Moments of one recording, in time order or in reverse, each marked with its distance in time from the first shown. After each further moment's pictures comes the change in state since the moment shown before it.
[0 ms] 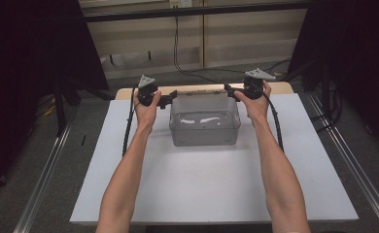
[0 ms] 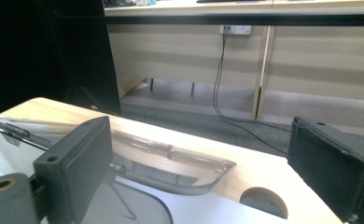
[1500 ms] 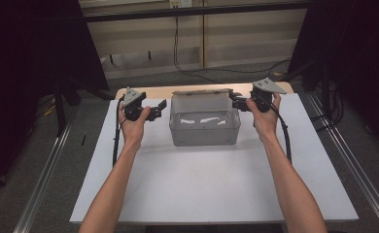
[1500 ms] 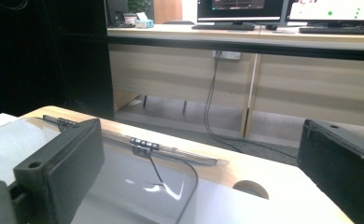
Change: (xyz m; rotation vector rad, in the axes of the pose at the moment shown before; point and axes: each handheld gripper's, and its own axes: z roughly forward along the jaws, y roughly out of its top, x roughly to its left) left arm -0.019 -0.016 -0.073 -0.090 0.043 0.067; right arm 0.024 -0.004 -0.065 -0.091 -0.048 -0.052
